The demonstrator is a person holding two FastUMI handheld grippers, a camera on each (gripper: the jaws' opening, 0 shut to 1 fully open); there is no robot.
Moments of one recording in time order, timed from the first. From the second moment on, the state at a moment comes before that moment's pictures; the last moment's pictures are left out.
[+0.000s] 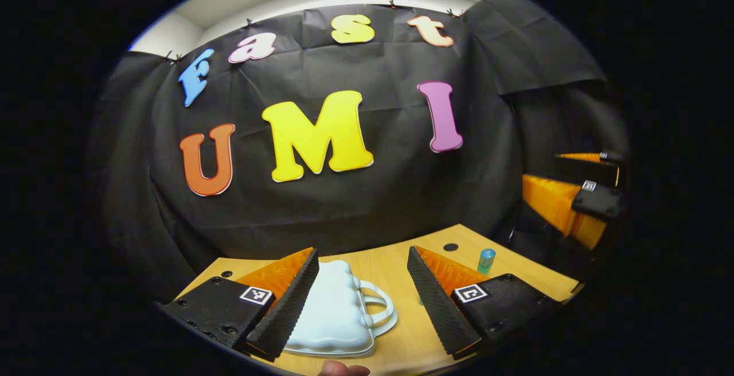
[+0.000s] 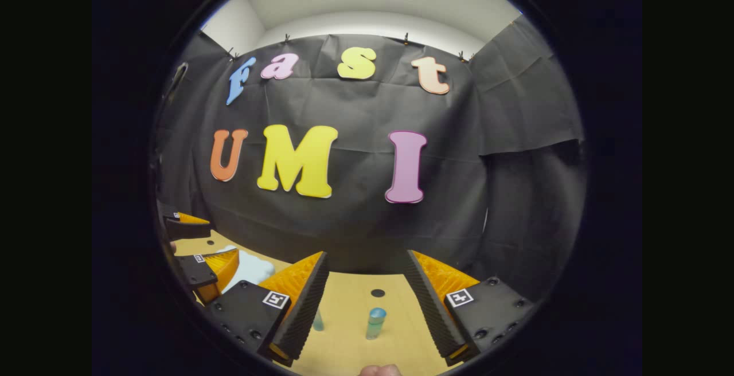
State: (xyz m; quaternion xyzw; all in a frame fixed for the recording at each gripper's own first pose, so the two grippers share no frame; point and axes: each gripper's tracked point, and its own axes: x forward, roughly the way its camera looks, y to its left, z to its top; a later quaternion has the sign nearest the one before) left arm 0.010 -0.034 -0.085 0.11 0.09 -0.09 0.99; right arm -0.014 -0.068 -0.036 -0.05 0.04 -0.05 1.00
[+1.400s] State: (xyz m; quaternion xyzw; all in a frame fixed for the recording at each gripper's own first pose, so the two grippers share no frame) left arm 0.082 -0.025 -0.301 0.63 0.31 -0.22 0.68; right arm -0.079 -0.203 -0.075 -0.04 0.11 -0.22 0.97
